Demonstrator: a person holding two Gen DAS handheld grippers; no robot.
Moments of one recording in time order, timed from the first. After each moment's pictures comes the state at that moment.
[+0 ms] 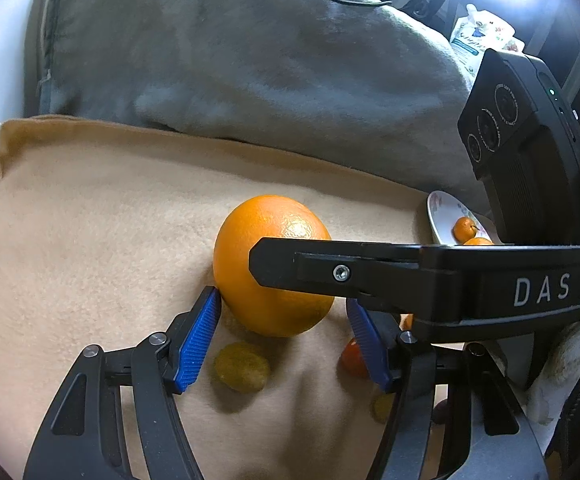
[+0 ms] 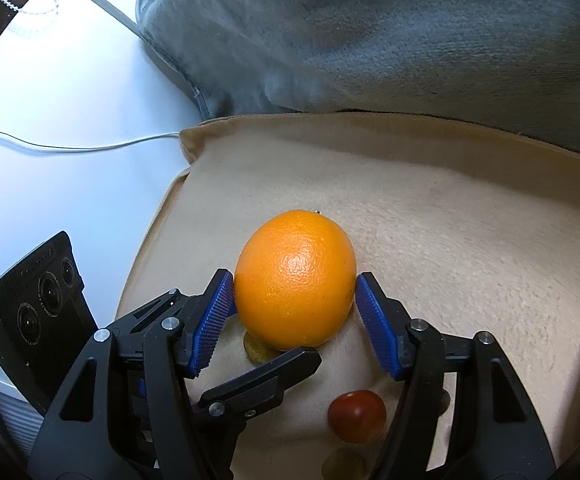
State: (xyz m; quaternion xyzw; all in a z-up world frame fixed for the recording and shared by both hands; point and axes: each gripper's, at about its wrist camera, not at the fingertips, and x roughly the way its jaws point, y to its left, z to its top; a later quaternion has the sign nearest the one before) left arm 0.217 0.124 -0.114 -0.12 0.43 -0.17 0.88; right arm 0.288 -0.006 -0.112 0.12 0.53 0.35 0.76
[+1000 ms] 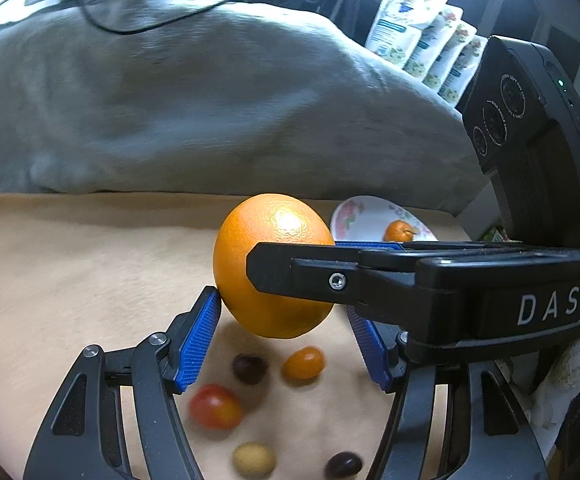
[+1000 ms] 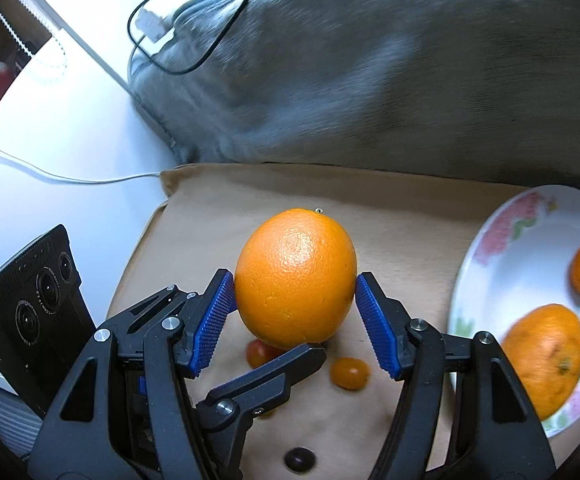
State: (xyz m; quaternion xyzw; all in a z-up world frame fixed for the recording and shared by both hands) left arm 0.230 0.019 -0.081 -0.08 0.40 -0.23 0.89; right arm 0.274 -0.116 -0.070 0.12 0.49 0.29 0.81
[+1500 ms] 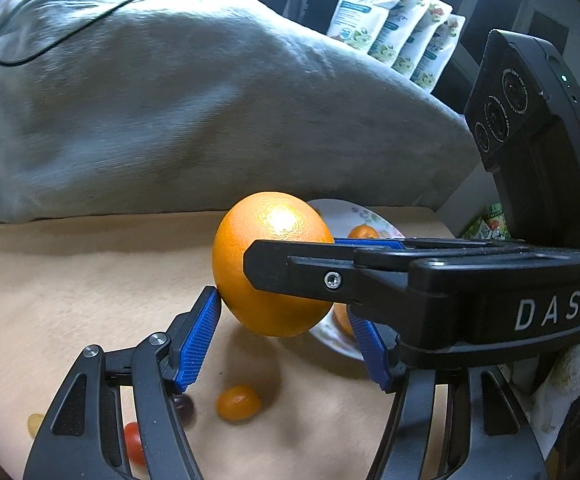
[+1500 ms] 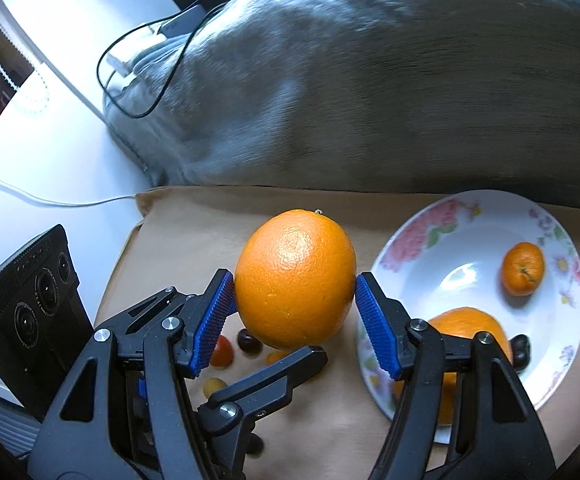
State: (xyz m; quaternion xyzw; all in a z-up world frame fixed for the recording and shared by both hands) left arm 0.250 -0.013 -0.075 -0.07 0.40 -0.26 0.88; right arm 0.279 -0.169 -0.065 0.13 0.48 0.25 0.83
